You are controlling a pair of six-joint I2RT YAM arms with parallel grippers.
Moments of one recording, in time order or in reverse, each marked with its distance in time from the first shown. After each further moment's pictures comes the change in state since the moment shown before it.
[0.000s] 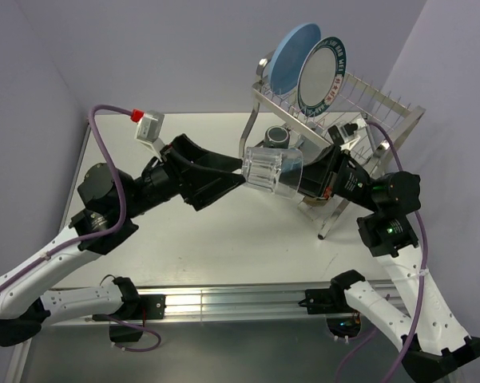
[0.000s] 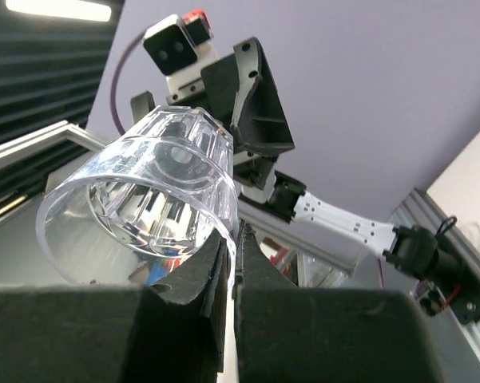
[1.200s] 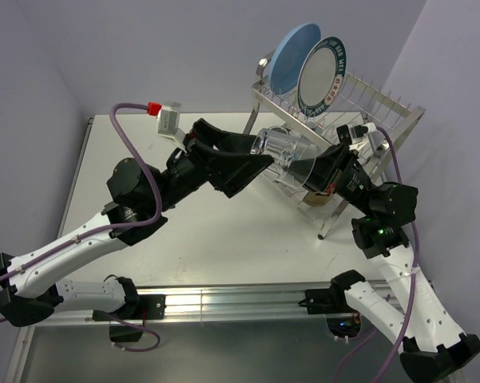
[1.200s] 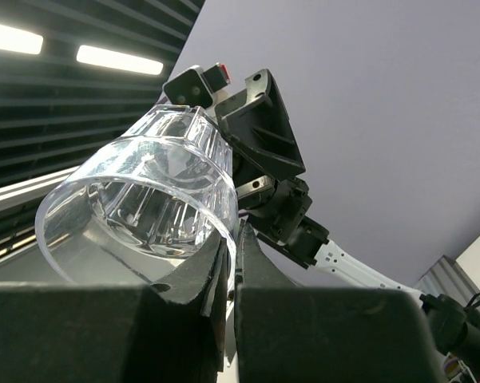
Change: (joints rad) left arm -0.101 0.167 0.060 0.252 -0.176 0.125; right arm 0.000 -0.021 -0.124 0.283 0.169 0.123
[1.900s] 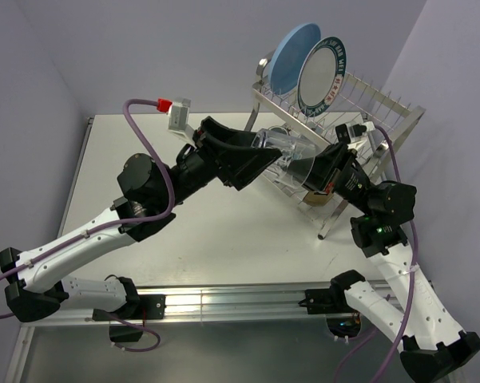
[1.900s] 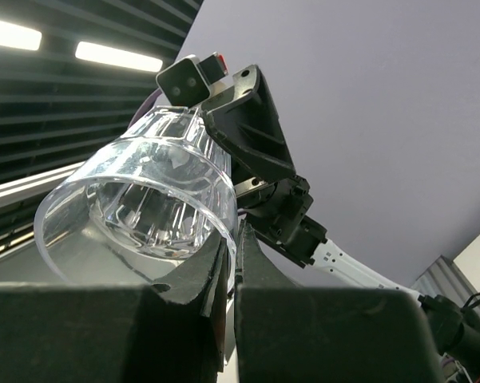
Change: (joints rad) left arm 0.000 0.063 0.040 0.017 -0.003 0.008; right arm 0.003 0.015 -0.003 0.014 -0.002 -0.008
